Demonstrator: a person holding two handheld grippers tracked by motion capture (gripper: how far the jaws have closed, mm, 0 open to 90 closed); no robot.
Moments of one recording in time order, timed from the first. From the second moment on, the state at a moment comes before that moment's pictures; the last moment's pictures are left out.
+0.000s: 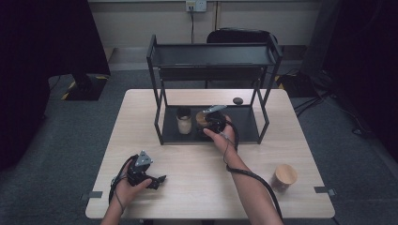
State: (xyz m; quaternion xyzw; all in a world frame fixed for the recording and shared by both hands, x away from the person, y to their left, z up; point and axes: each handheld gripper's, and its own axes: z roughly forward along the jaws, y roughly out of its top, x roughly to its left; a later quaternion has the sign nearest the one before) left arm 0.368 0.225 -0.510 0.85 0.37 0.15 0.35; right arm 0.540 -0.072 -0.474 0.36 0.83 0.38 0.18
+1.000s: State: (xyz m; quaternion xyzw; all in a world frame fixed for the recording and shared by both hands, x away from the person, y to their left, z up) left arm 0.368 0.225 -0.510 0.85 0.37 0.15 0.35; right arm 0.546 -0.076 -0.479 0.38 0.82 0.40 0.18
